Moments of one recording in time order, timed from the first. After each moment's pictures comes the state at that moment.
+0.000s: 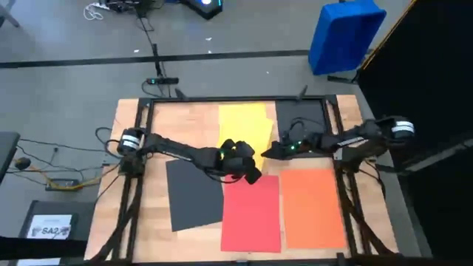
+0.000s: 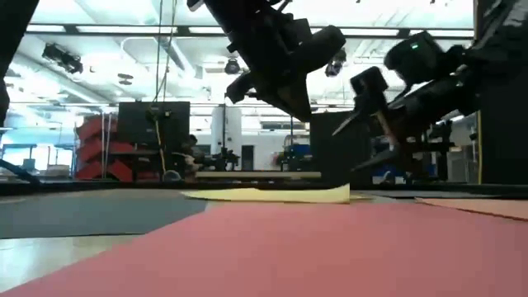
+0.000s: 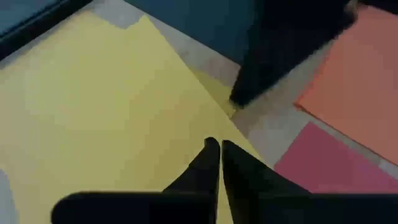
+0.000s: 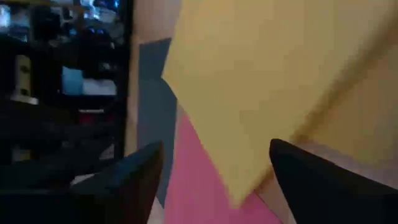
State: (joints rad) left arm -0.14 1.91 1.46 -0.42 -0.56 -0.63; right arm -0.22 1.46 0.36 0.62 -0.25 1.27
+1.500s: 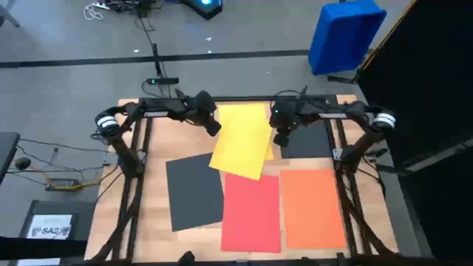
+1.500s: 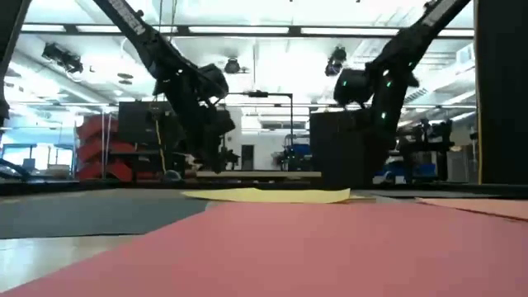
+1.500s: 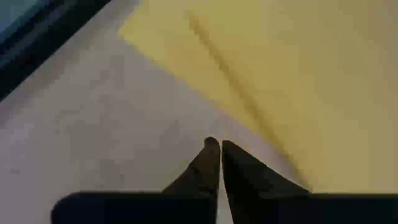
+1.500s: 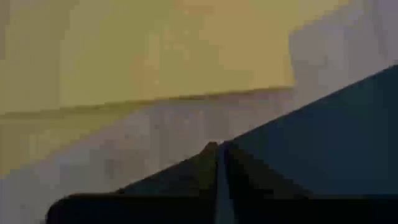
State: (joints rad) left arm 0.64 1.69 1.00 -0.30 0.08 -0.11; right arm -0.57 1.65 0.91 -0.51 0.05 -0.19
